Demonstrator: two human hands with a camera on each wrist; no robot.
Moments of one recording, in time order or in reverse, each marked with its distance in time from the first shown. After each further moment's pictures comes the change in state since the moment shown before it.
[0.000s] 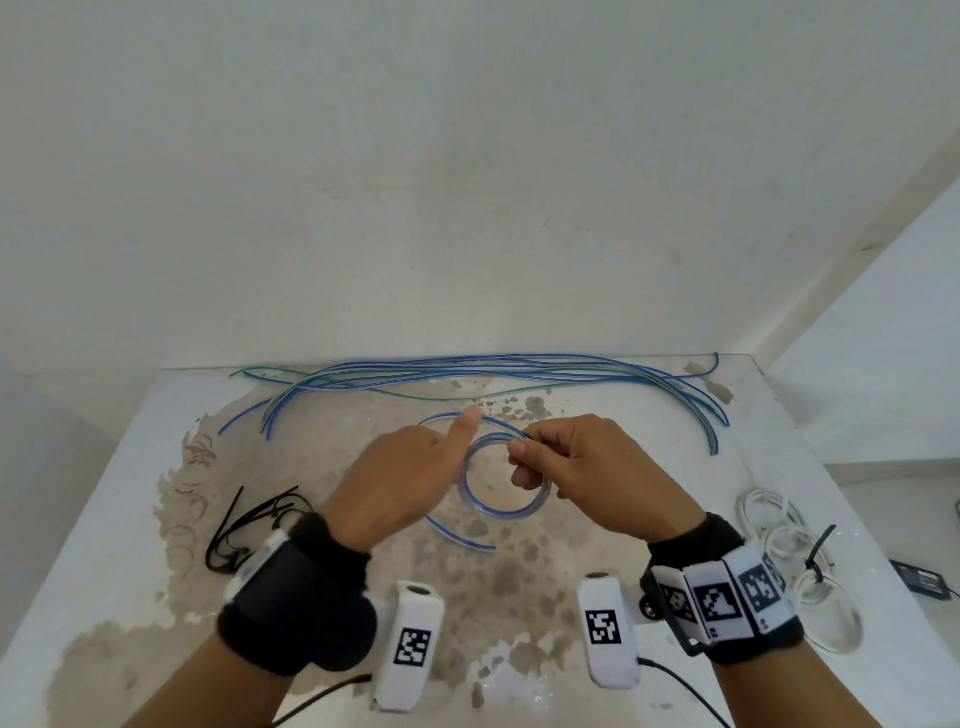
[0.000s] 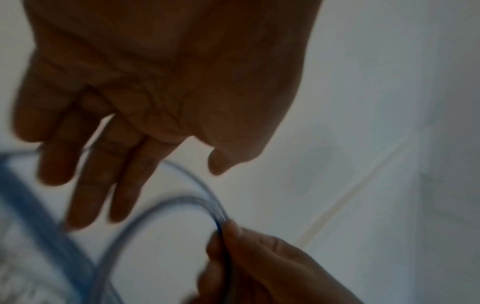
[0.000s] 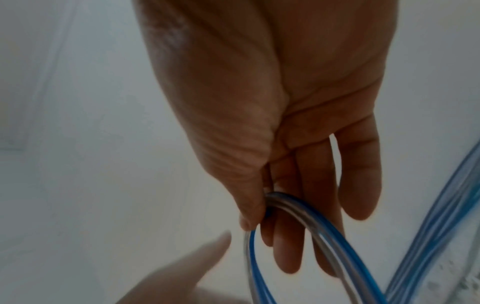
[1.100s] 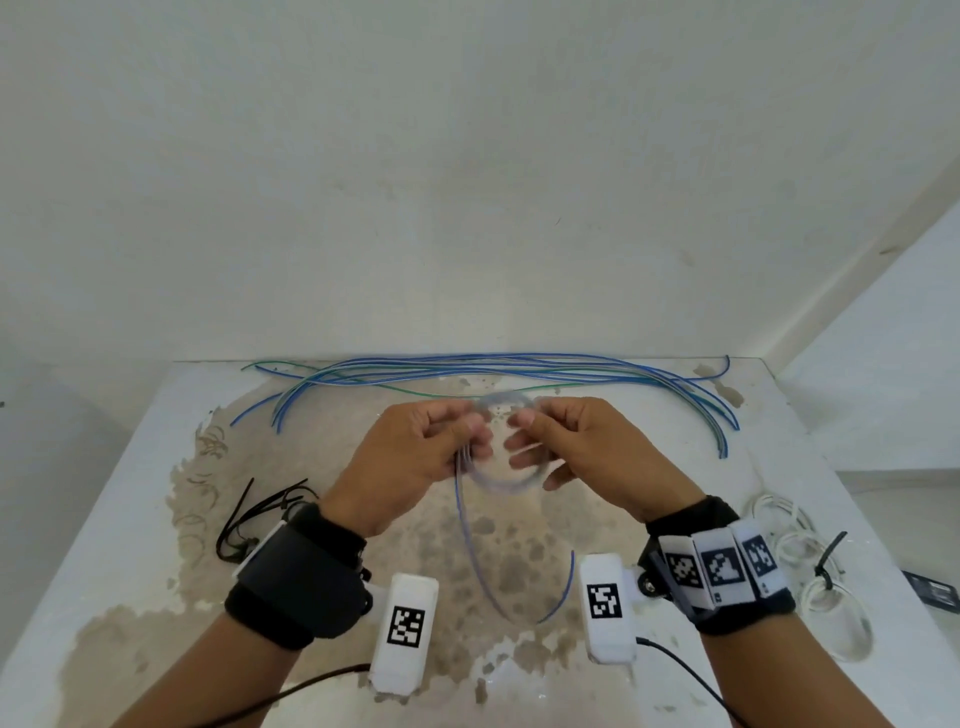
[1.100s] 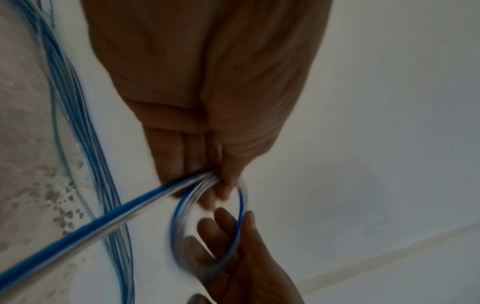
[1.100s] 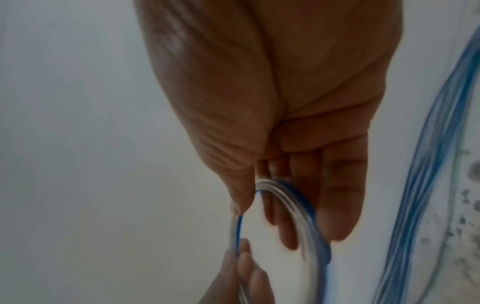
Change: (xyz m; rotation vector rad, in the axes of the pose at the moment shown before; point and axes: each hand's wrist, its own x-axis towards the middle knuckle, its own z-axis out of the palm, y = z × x) left_hand 0.002 -0.011 0.001 -0.859 -0.022 0.151; right_hand 0.016 0.000 0.003 0.371 0.001 0.123
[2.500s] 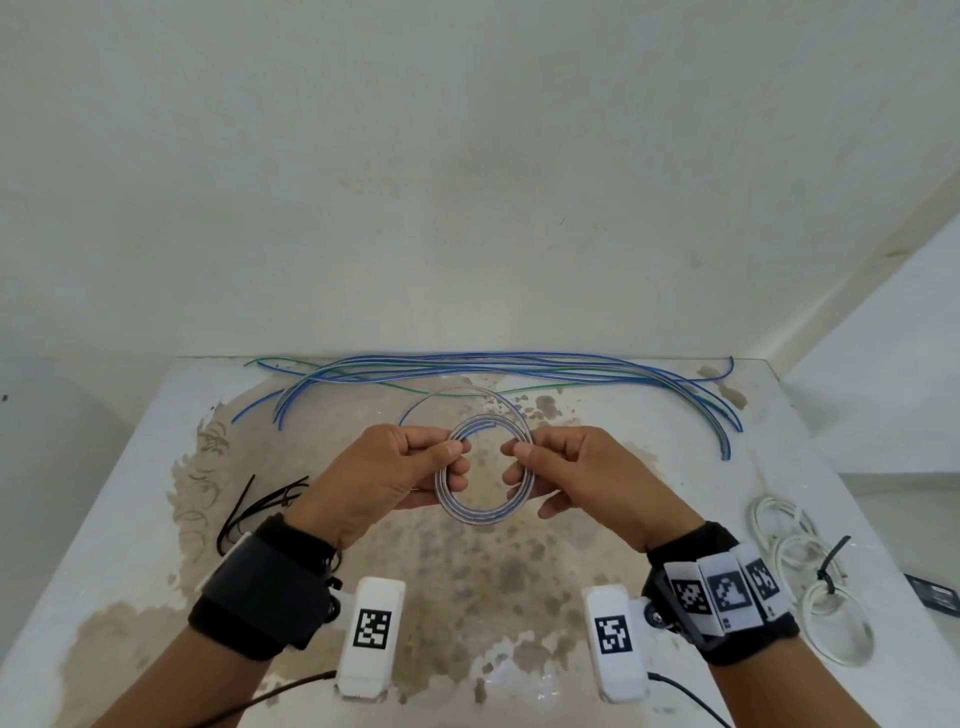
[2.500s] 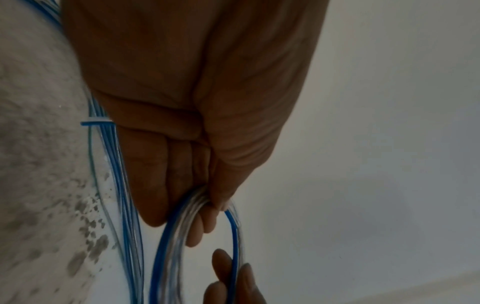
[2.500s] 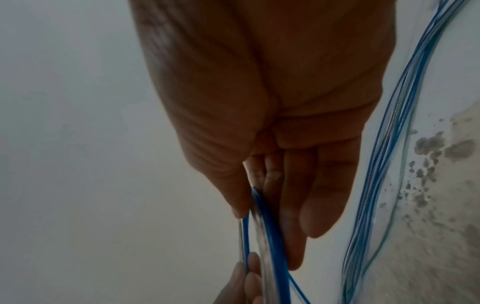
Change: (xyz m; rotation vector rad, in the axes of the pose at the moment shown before) left_hand -0.008 -0.009 -0.020 -0.024 -0.061 -0.222; right_hand -0.008 0.016 0.010 0.148 -0.081 0.090
